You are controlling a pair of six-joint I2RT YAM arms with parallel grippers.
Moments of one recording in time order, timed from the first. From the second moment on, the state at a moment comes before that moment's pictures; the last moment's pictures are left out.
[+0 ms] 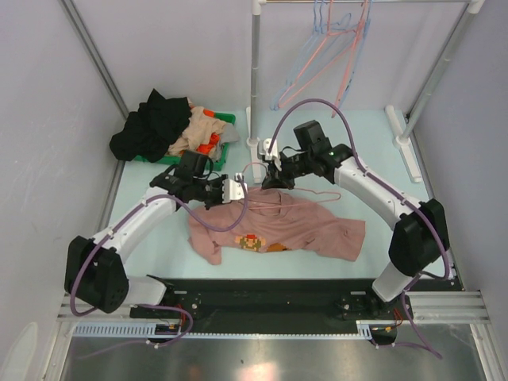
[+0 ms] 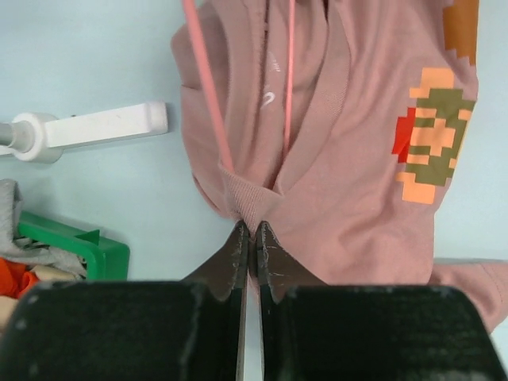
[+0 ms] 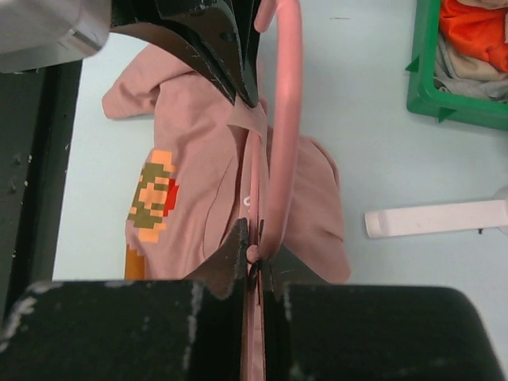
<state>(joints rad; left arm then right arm) -0.41 1.34 1.01 -0.60 0.59 1.09 0.58 1.64 1.43 -0.54 -0.82 -0.72</state>
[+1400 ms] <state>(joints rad) -0.35 1.29 0.86 -0.39 0.74 0.90 0.60 1.77 1.43 -0.40 -0.96 -0.58</state>
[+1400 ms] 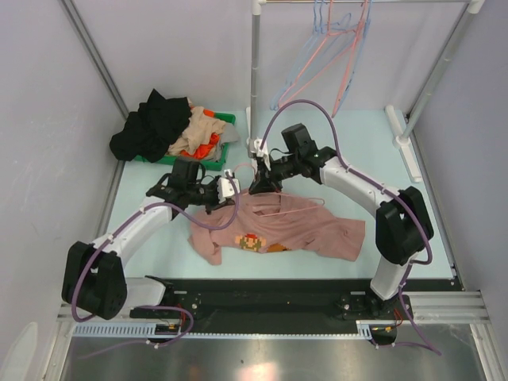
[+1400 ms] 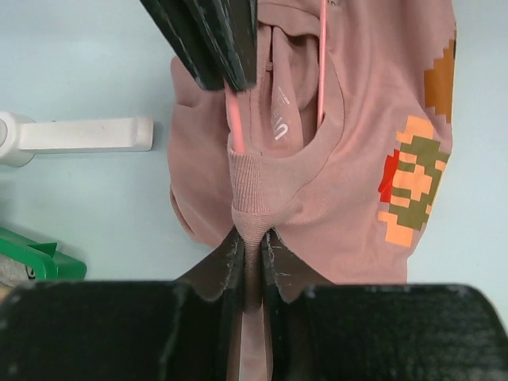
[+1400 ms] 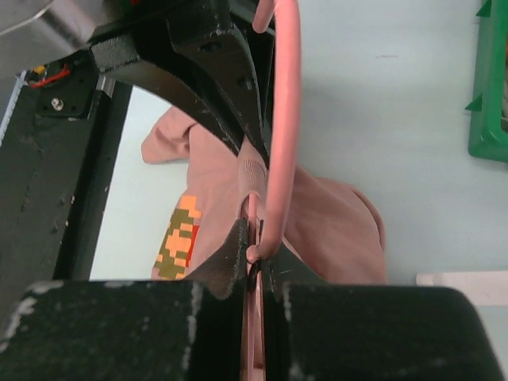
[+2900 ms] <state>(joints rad) -0.40 1.16 0.75 -0.37 0.71 0.82 0.57 1.88 1.45 -0.66 -0.34 -0.18</state>
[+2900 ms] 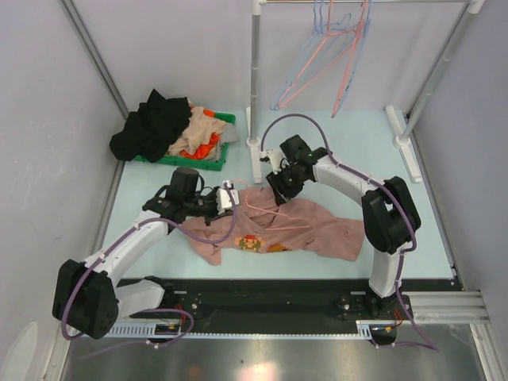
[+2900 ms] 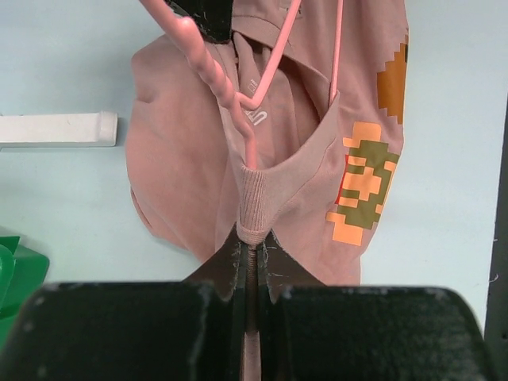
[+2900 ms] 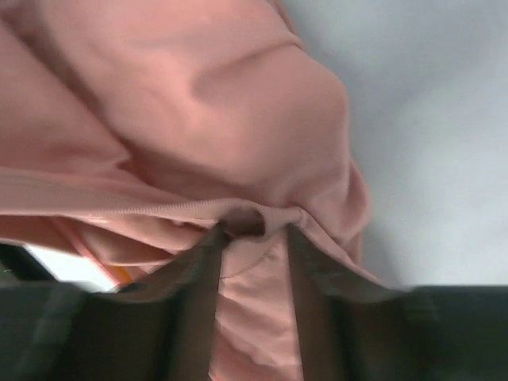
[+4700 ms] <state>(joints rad) -0.53 1.27 0.89 -0.20 0.51 0.64 0.49 1.48 1.32 -0.83 -0.53 -0.24</state>
